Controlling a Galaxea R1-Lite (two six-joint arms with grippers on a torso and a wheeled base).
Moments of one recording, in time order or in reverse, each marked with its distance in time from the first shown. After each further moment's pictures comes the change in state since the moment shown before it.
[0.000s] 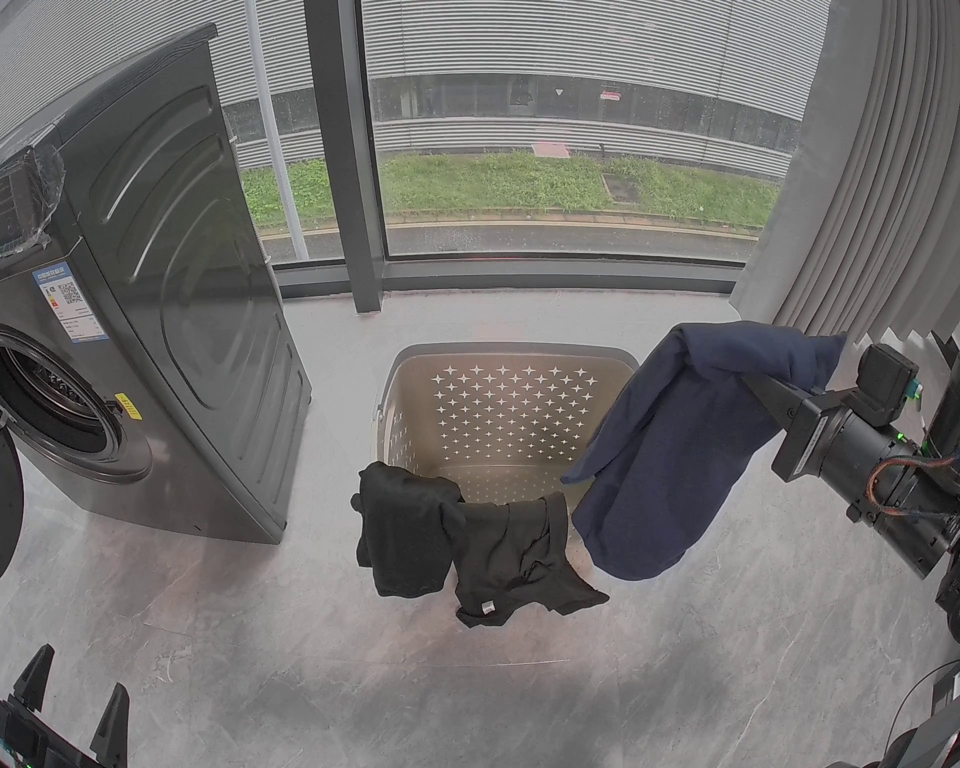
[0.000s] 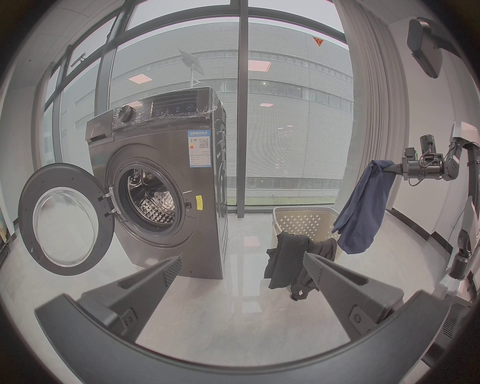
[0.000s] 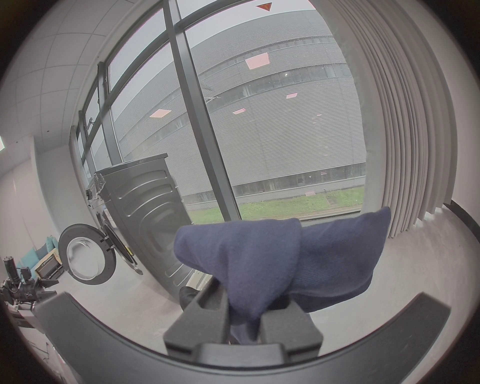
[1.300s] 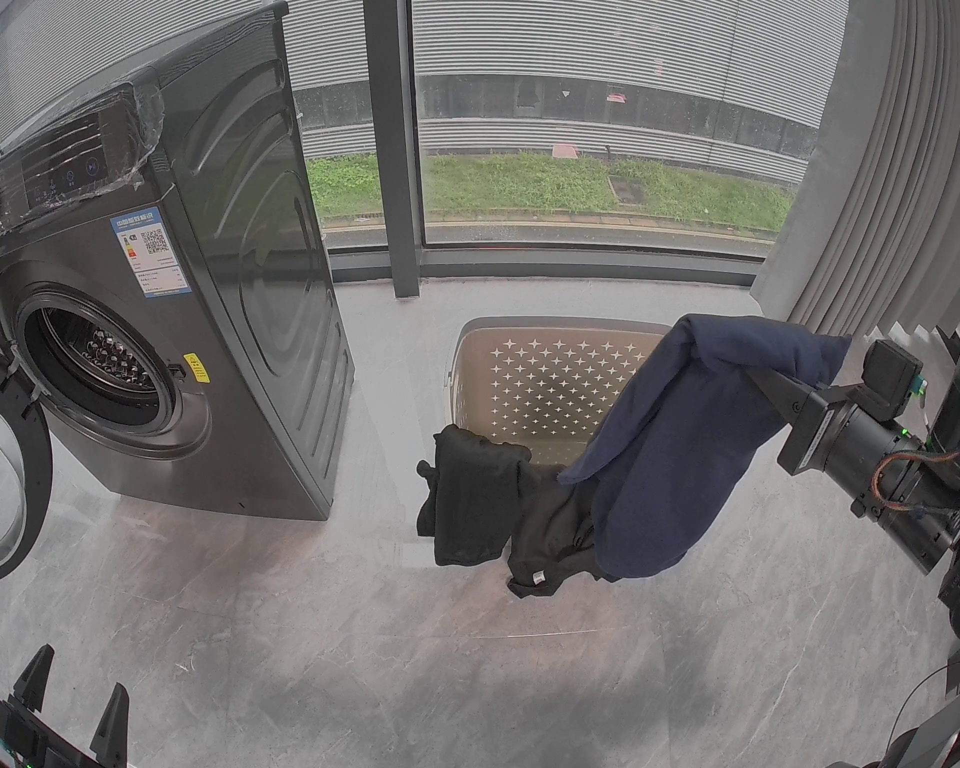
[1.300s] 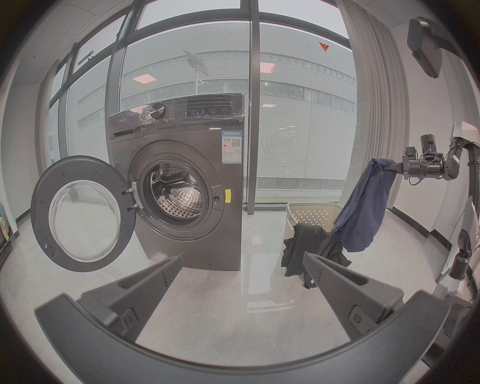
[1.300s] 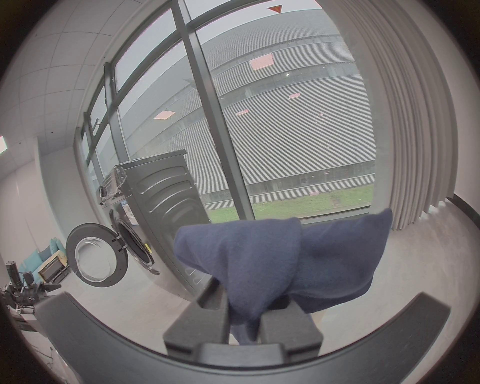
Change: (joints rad) left arm 0.001 0.000 0.000 0.001 0.000 -0.001; right arm -0.010 -0.005 -0.003 -0.002 0.017 0.017
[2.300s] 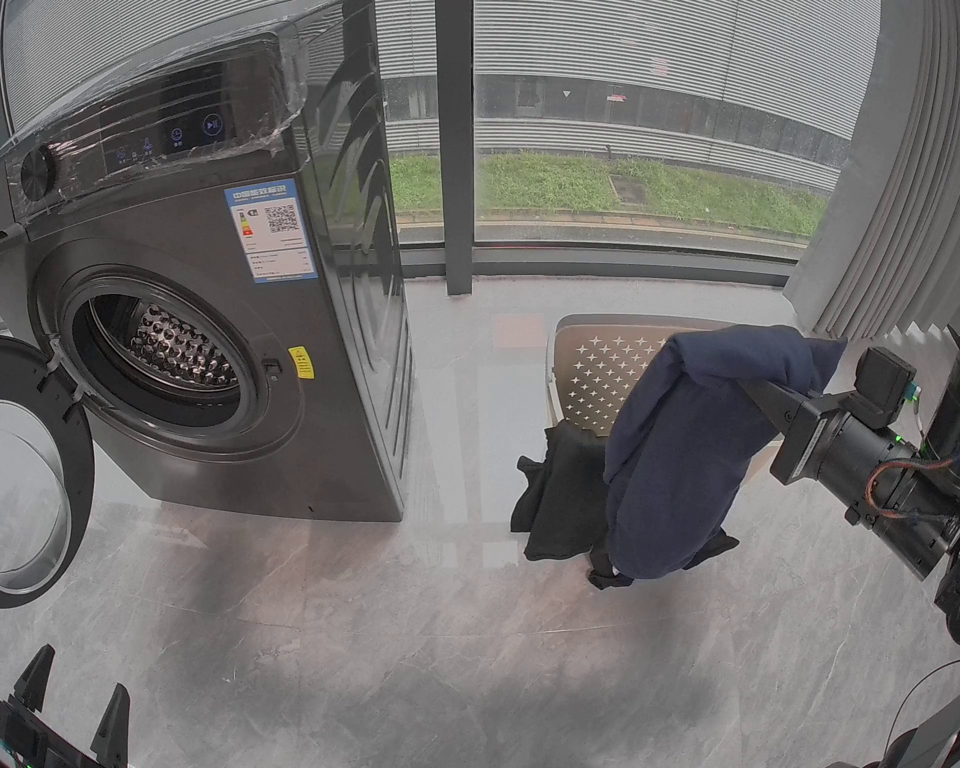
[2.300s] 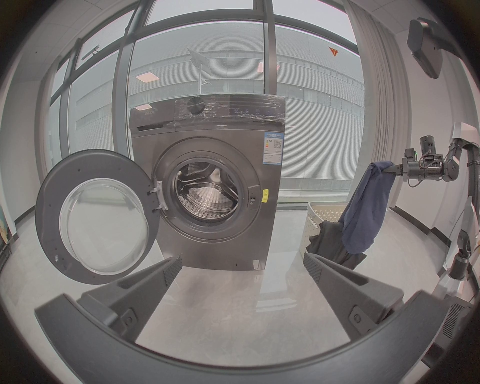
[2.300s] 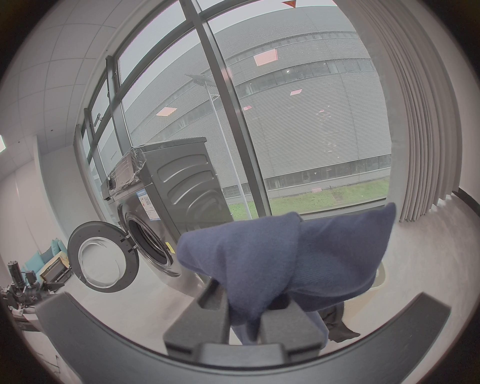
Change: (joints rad) left arm -0.001 0.000 0.000 0.000 0.000 -0.001; right arm 0.014 0.010 0.008 0.000 0.003 0.010
